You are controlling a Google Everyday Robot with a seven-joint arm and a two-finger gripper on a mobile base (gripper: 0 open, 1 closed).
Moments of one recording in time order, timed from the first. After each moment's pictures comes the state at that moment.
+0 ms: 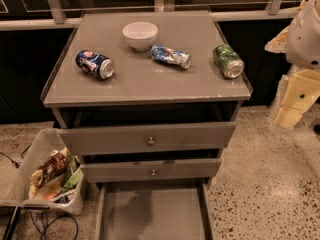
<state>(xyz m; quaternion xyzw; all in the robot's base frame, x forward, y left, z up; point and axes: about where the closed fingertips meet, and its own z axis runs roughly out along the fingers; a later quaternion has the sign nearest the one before) 0.438 -0.217 0.976 -0.60 0.78 -0.03 0.16</state>
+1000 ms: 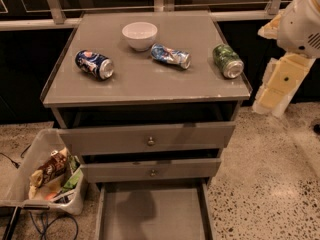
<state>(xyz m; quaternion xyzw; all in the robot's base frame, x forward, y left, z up) 0.476 -0.208 0.986 -0.59 0.78 -0.02 0.22</state>
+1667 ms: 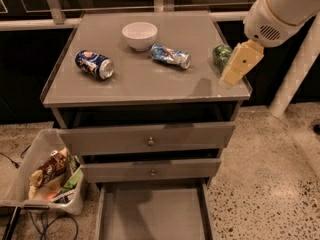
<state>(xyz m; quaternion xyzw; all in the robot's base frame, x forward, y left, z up) 0.565 -0.188 0.972 -0.52 0.81 -0.04 0.28</state>
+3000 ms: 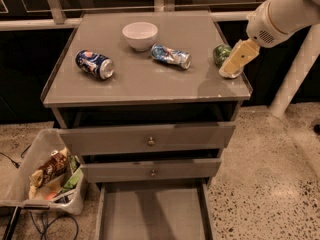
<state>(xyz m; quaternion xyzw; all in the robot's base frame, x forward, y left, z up) 0.645 -0.220 0.949 -0.49 0.80 -0.04 0.36</state>
